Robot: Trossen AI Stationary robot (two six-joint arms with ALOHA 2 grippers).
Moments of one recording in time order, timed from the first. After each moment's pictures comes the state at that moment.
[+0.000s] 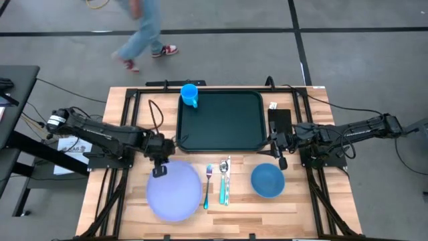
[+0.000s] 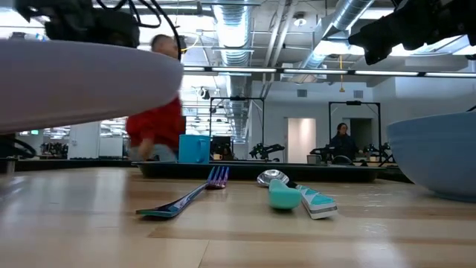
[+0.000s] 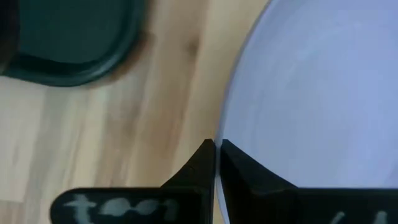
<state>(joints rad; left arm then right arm) -0.15 1.16 0.82 -0.85 0.05 -0.42 0.12 0.68 0.38 0.05 -0.05 -0.09</state>
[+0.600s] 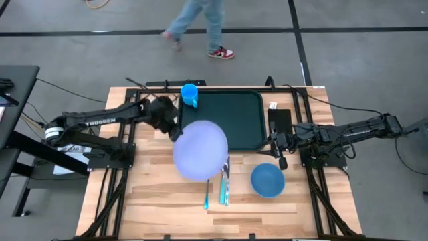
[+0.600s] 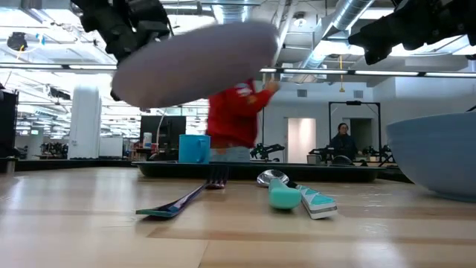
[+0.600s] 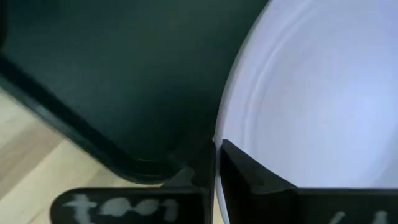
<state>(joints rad) 0.42 1.16 0.83 -0.58 0.30 -0.50 0.12 0.68 0.38 0.05 -0.05 -0.09</state>
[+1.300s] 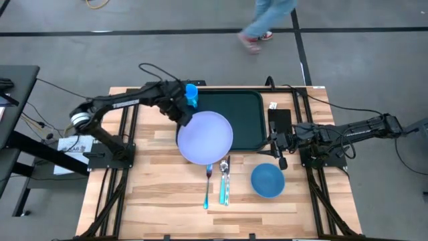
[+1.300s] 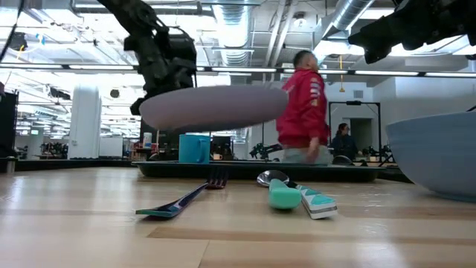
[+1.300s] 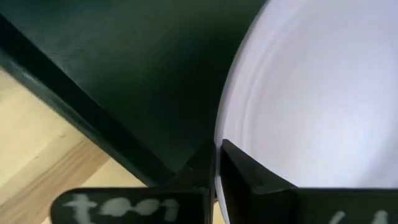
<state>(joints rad) 0.59 1.54 1.09 -0.77 0.37 -0.38 0.12 0.68 0.38 0.05 -0.05 -0.11</state>
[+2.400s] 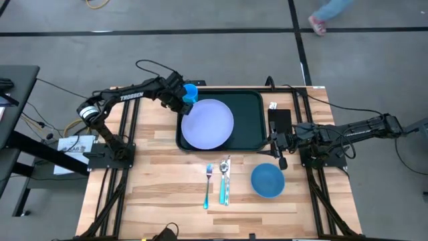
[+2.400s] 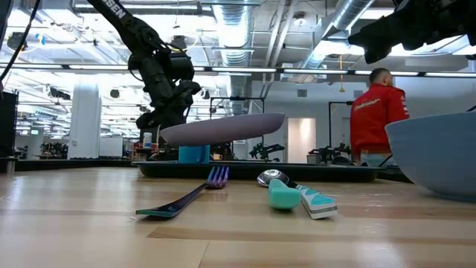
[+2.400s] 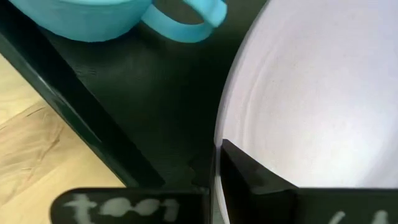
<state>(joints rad) 0.75 1.64 1.09 -0.62 0.37 -0.35 0.12 0.68 0.38 0.05 -0.05 -0.12</state>
